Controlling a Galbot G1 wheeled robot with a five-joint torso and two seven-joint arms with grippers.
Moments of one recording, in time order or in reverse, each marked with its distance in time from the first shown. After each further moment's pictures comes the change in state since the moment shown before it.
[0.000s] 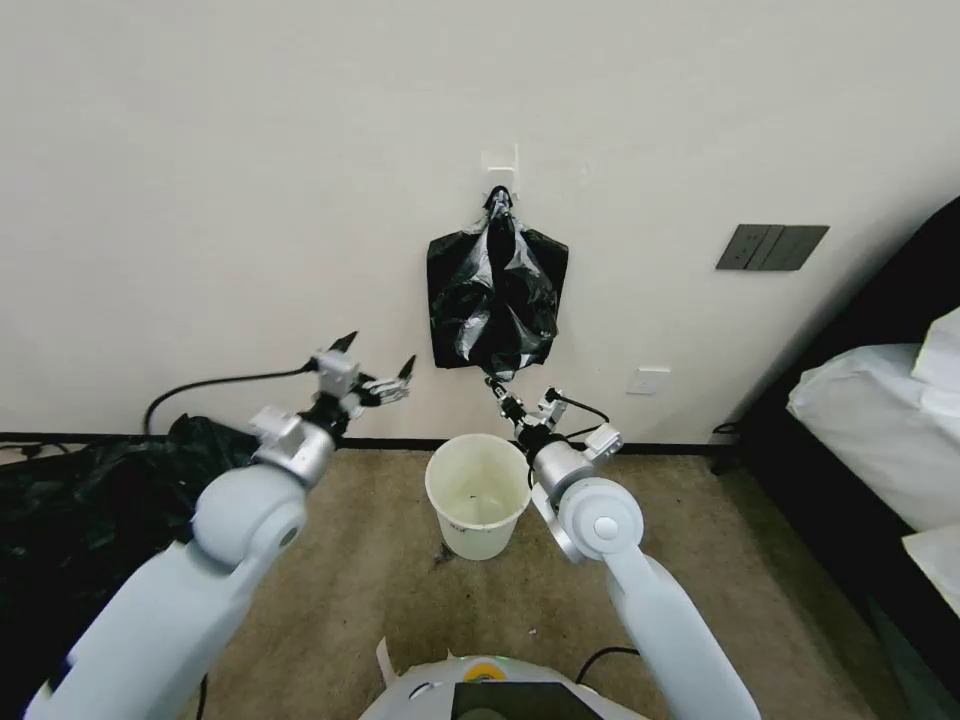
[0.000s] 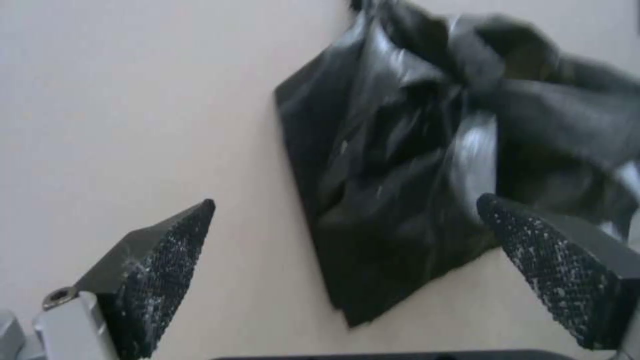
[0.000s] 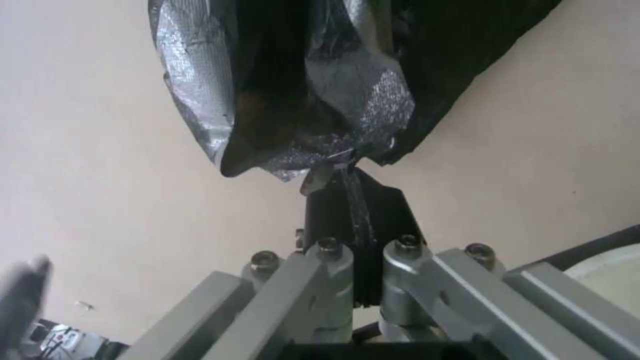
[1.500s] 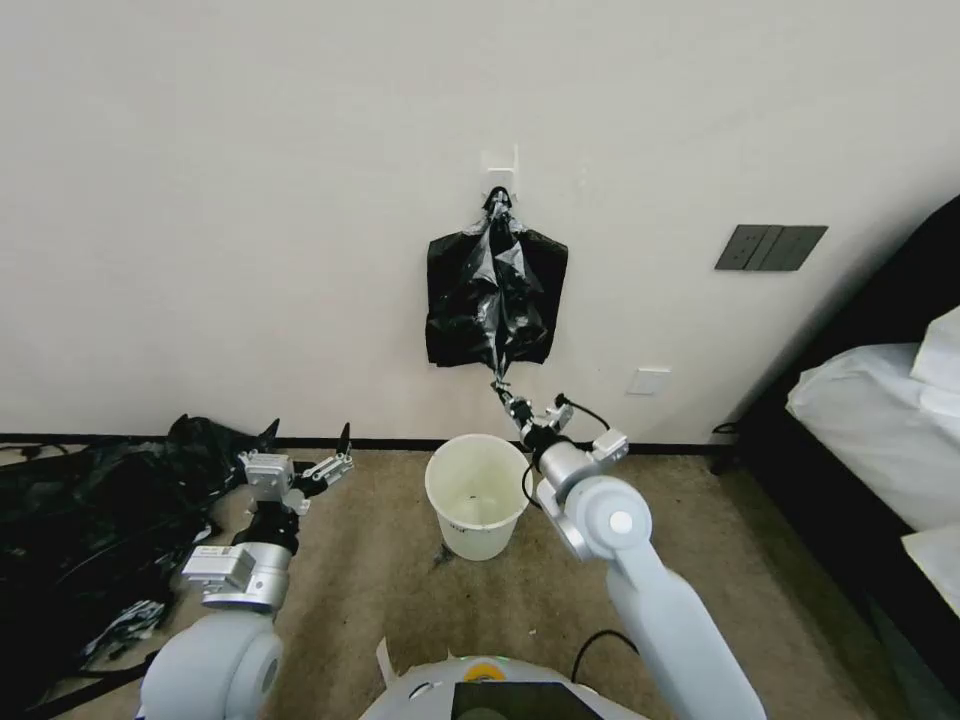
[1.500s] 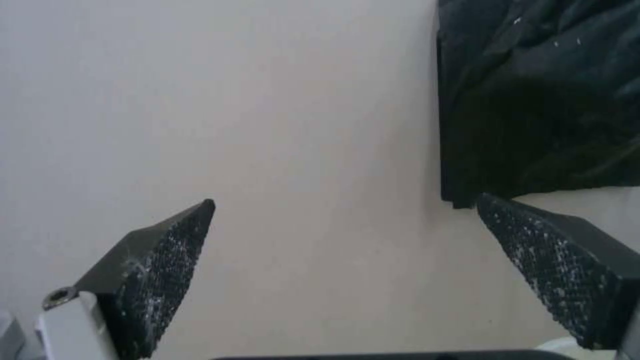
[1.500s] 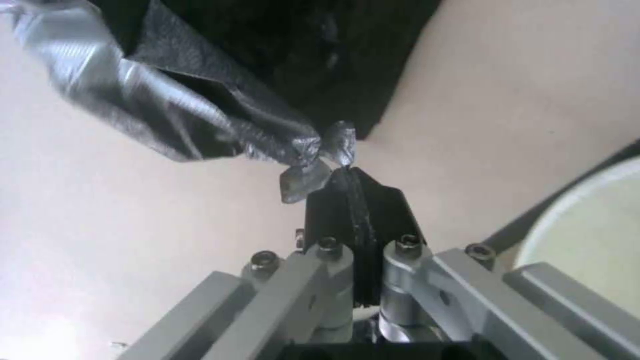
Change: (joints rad) left arm 0.736 -0.479 -0.359 -0.192 0.360 -0.212 0.069; right arm -0.049 0.018 0.039 0.016 0.169 0.055 0.085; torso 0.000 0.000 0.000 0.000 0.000
